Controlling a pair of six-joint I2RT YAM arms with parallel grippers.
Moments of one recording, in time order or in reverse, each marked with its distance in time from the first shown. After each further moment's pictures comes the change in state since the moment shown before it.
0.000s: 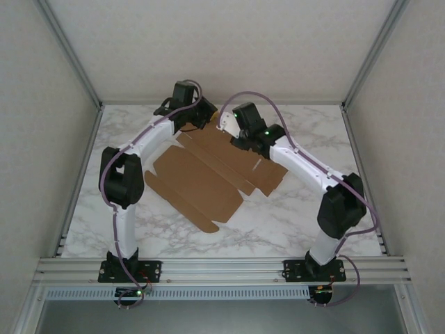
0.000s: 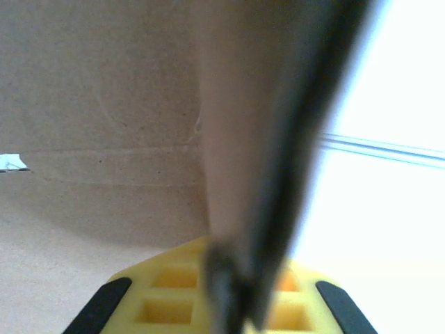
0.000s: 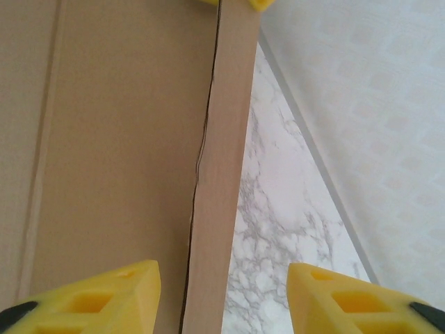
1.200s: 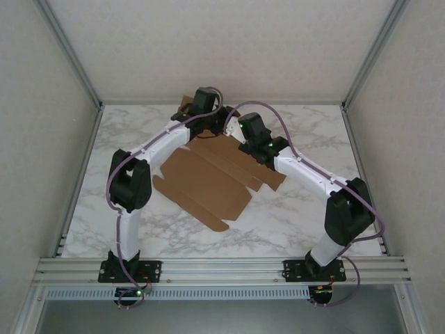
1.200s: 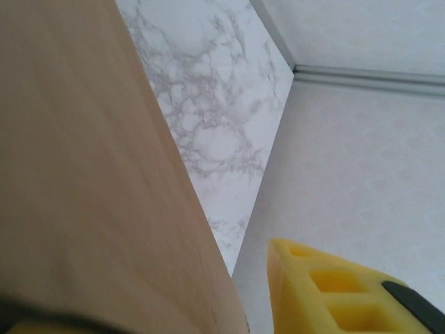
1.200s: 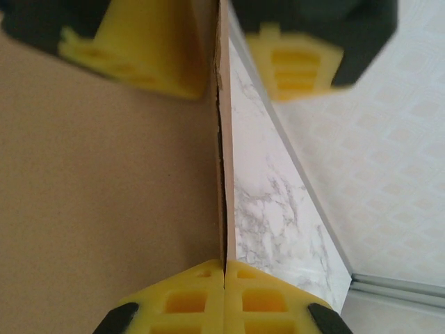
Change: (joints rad) left arm -0.146 0.003 0.013 -0.010 0.004 -0.052; right arm -0.007 -0.065 -0.183 0.183 0.150 -0.021
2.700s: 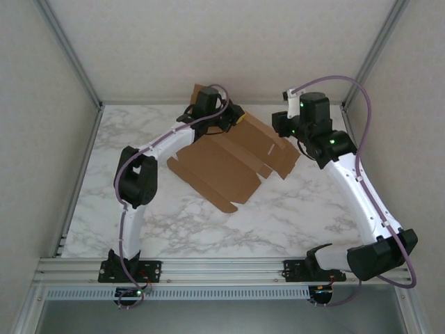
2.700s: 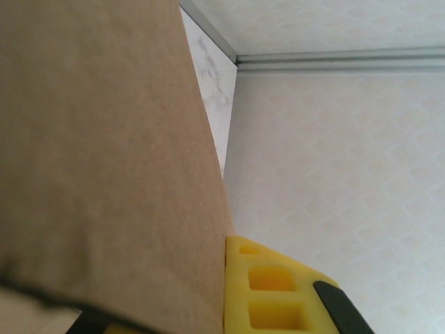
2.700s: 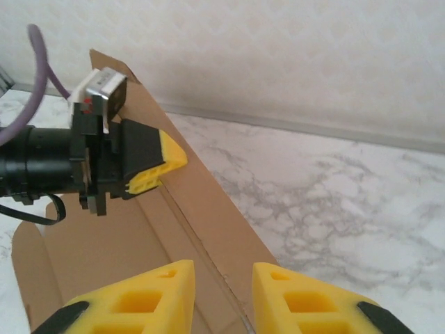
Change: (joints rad) left arm 0.002 0.084 0.021 0.263 0.098 0.039; right arm -0.274 -0.324 0.129 -0.278 -0.440 0.778
